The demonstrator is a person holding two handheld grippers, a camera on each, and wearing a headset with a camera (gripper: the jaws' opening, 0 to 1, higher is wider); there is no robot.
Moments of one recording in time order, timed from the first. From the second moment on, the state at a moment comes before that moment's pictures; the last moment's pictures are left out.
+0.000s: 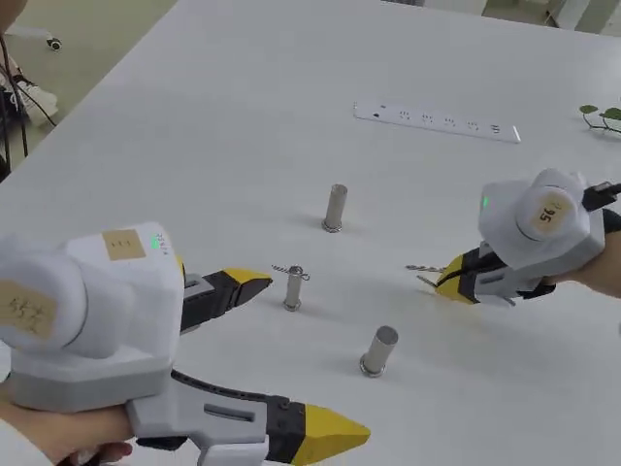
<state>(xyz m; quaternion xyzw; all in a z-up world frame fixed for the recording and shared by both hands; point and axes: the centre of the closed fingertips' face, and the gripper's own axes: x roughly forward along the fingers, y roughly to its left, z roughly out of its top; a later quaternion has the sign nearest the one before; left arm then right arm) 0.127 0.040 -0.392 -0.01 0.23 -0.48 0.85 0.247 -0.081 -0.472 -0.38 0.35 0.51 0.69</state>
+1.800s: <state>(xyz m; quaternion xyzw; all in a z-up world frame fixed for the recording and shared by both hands) 0.157 -0.029 -0.373 -0.17 0.30 -0.52 0.78 0.154 -0.022 -0.384 -0.40 0.15 0.52 0.74</state>
